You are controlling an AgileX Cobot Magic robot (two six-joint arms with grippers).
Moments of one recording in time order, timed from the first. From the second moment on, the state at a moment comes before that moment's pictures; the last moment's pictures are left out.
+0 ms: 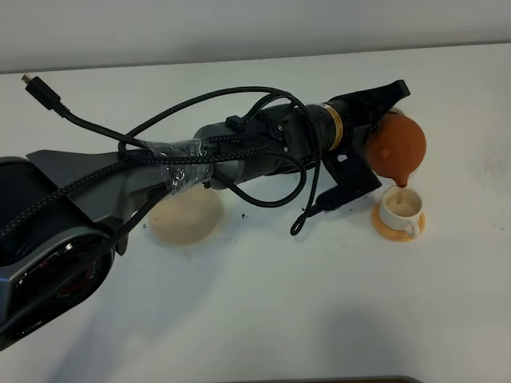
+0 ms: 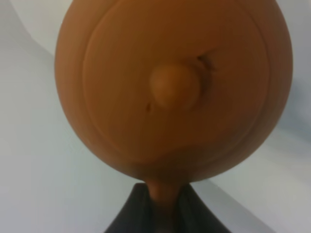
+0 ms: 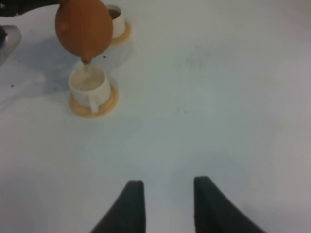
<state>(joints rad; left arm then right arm) -0.76 2.26 -1.62 0.88 -0.08 1.36 0.14 0.00 -0.49 0.10 1.07 -0.16</state>
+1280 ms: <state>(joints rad) -0.76 2.26 -1.62 0.93 -0.21 1.59 0.14 0.00 -0.49 0.10 1.07 -0.16</state>
